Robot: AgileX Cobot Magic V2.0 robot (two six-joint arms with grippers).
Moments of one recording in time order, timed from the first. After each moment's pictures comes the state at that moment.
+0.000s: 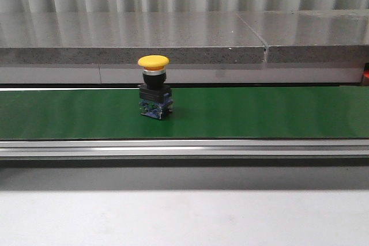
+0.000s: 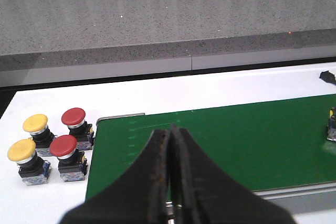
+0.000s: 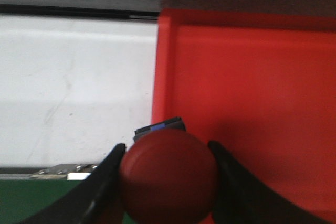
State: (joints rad) left arm -0.13 0.40 -0.54 0.00 0.51 -0.01; right arm -0.38 1.79 -1.61 0.22 0.87 -0.37
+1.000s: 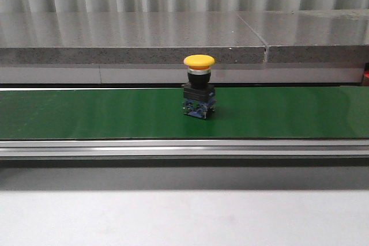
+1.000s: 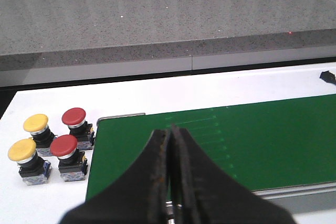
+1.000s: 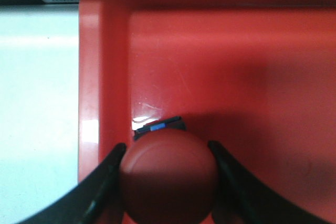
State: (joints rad) left arm -0.13 0.40 -0.54 0.00 0.51 -0.01; right arm -0.41 2.19 -1.82 0.22 0.80 -0.37
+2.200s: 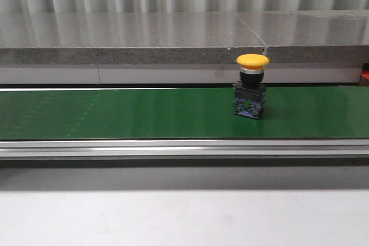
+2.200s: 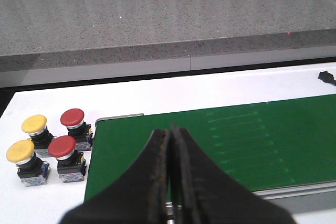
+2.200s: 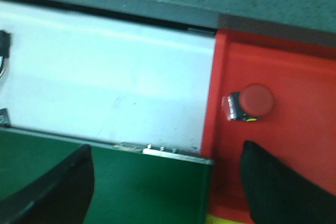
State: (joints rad) left arm -0.13 0.40 -0.54 0.00 0.51 -0.01; right arm -0.29 1.71 -1.73 0.26 1.09 -0.40
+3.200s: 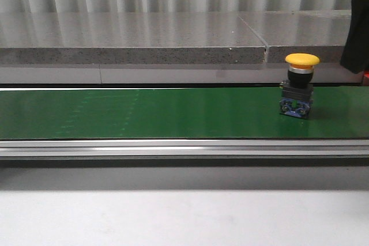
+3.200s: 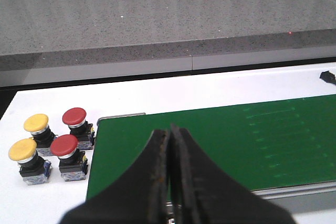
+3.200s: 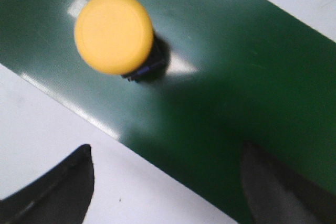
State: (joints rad) left arm -0.13 0.40 -0.54 0.00 0.51 -0.01; right arm 0.07 1.46 -1.14 0.26 0.97 -0.48
